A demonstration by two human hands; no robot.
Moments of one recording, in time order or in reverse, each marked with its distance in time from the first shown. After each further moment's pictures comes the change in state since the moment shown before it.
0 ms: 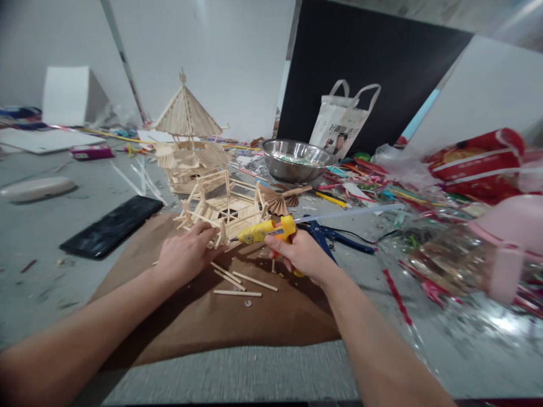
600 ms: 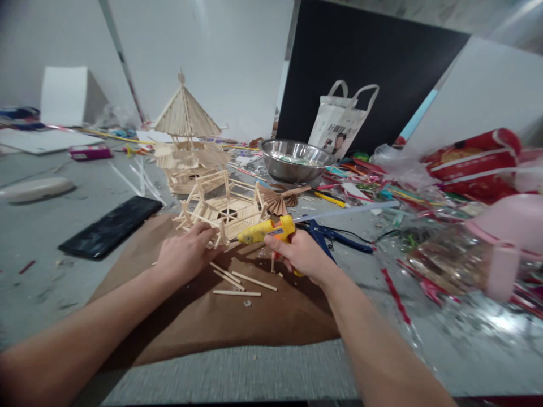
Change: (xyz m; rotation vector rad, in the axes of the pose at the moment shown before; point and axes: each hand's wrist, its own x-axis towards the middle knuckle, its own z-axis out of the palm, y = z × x) left_hand 0.001 0.001 0.001 0.002 -0.022 -0.020; right_hand -0.001 0.001 -0.002 -0.092 0.001 0.035
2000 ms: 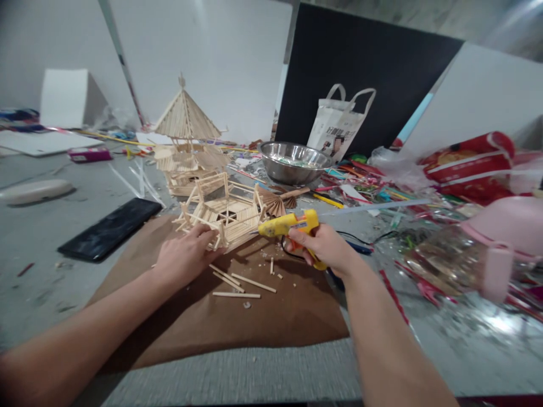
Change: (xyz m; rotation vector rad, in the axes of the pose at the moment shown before) left_hand 0.000 0.002 -0.006 -0.006 -0.054 -0.026; right_hand -0.009 -0.007 -0.034 0.037 0.049 0.007
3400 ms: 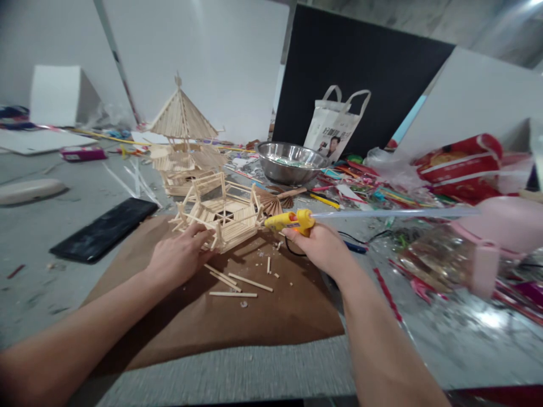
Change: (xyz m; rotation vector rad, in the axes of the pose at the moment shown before) left_hand -0.002 -0.003 -0.002 -0.014 -0.034 -0.007; right_hand -0.004 -0.007 0.000 -0.769 0.347 -0.175
